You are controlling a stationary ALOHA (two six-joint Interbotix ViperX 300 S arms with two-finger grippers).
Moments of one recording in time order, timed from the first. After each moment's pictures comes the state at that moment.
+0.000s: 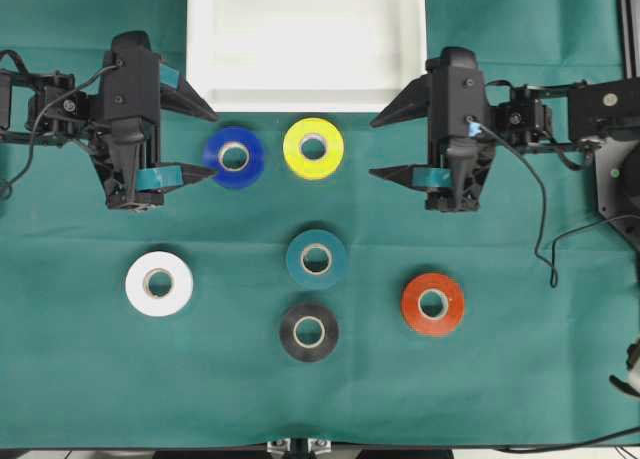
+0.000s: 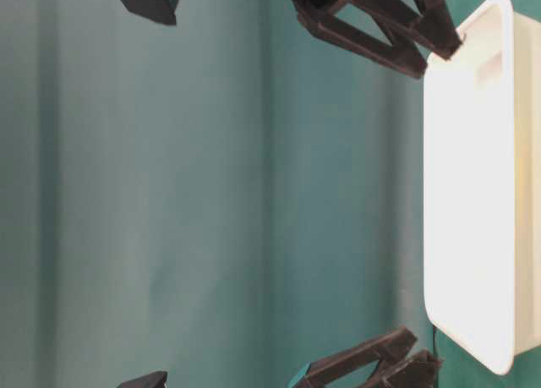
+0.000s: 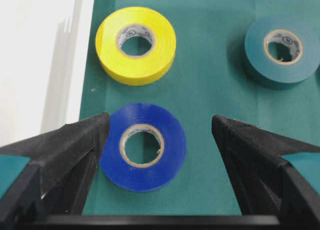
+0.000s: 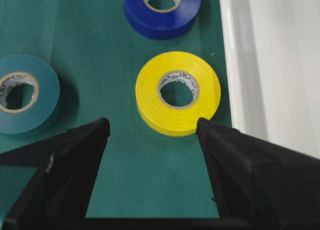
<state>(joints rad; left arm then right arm) 0.03 -0.30 0.91 -0.02 0.01 0.00 -0.04 -0.24 0.89 0.00 -0.02 0.13</state>
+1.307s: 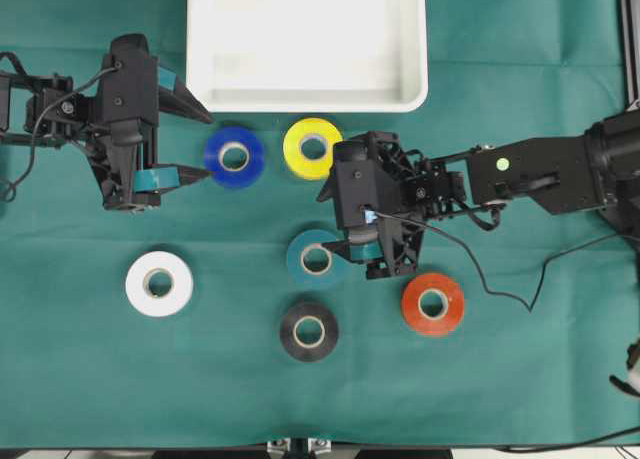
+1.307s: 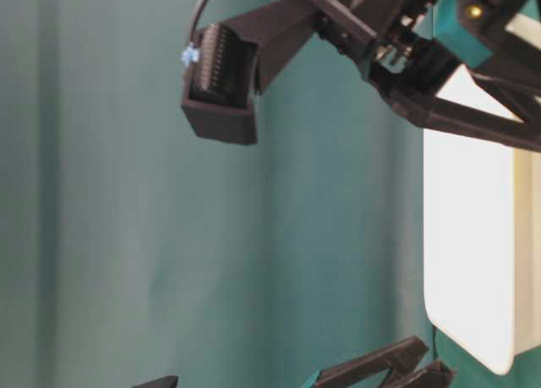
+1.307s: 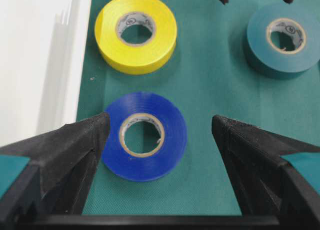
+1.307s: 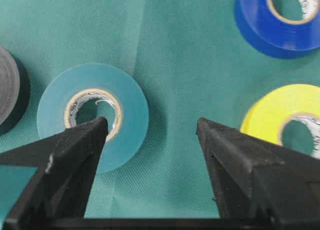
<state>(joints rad) 0.03 -0.31 0.93 -0.02 0.01 -0.01 0.14 0.08 0.65 0.00 0.05 0.17</state>
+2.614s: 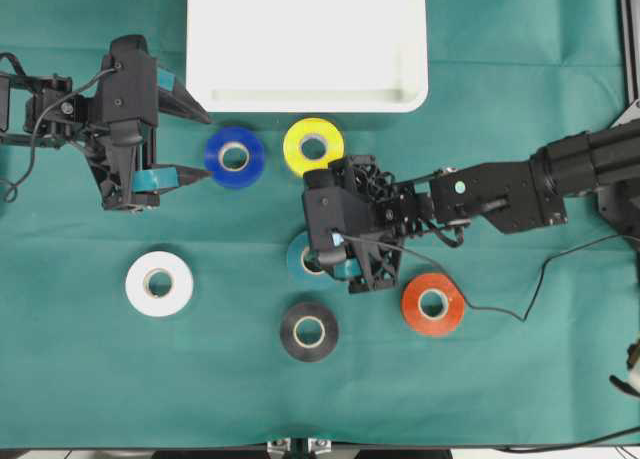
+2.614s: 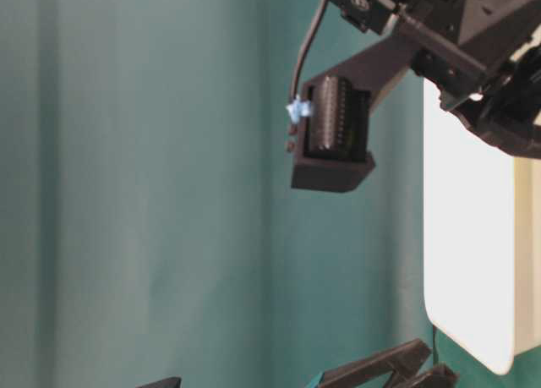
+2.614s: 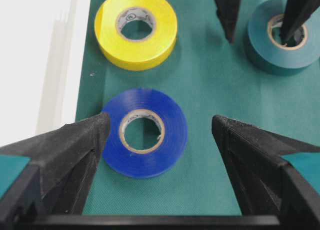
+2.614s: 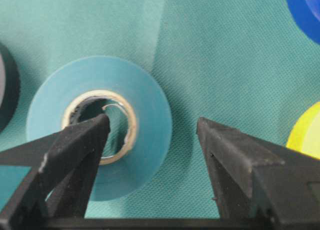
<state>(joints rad) 0.03 -0.30 0.93 -0.03 0.01 -0.01 0.15 0.23 0.58 0.00 0.05 0.18</state>
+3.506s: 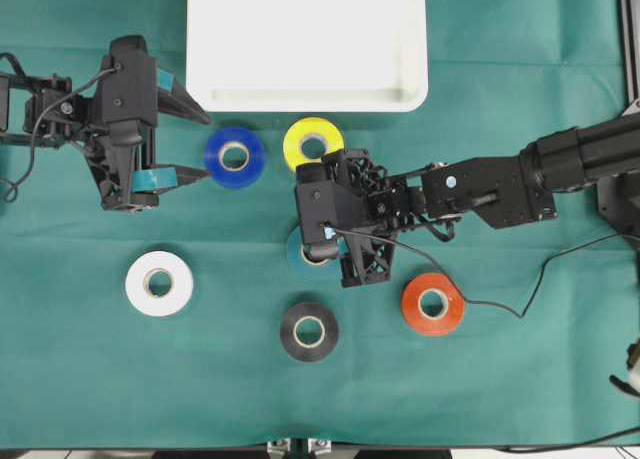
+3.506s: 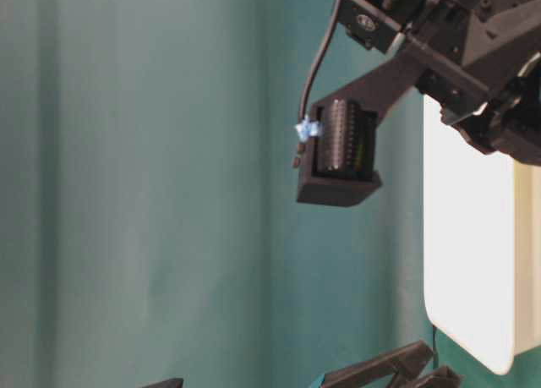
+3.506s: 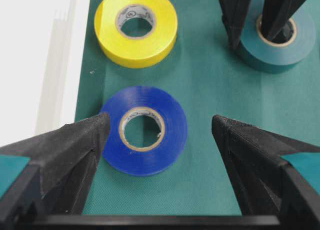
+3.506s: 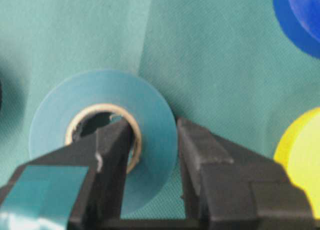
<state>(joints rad) 0.03 -0.30 0.94 -0.03 0.01 -0.01 0.14 0.25 0.56 -0.02 0.04 0.18</state>
